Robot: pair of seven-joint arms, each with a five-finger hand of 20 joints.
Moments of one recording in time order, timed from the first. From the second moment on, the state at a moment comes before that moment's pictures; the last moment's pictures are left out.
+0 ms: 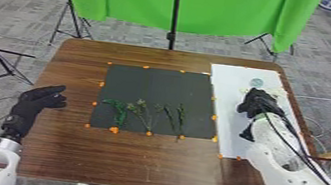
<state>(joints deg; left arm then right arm) 123.4 -53.3 -99.9 -110.2 62.8 9.5 8.3 -82.8 -52.6 63.8 -99.7 -131.4 -3.3 39.6</state>
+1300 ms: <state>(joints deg) 116.1 -51.9 -92.5 -106.6 56.0 18.8 14.0 -48.3 -76.9 28.2 -88.7 -125.9 -5.1 8.7</state>
